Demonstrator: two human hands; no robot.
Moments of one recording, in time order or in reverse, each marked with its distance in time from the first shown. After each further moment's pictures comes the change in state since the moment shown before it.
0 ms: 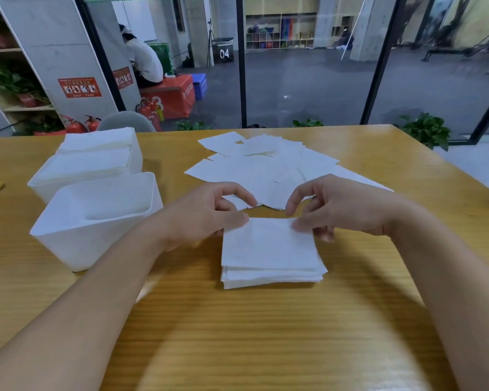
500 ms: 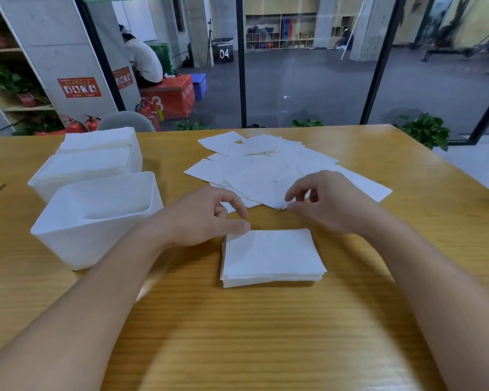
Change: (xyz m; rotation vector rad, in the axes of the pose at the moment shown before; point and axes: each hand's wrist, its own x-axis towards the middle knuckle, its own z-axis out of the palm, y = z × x) left_hand -0.002 -0.001 0.002 0.160 0.067 -0.015; right_hand 0.024 0.022 0.013 -0.435 0.478 -0.104
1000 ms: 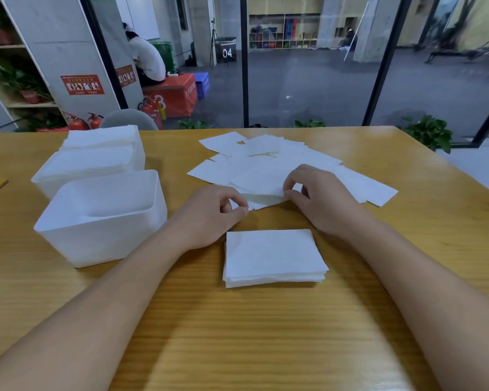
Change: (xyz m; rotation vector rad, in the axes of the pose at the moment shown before) left_hand 0.015 -0.013 0.021 0.159 0.278 0.007; right_hand 0.014 -0.006 0.021 -0.049 0.101 -0.097
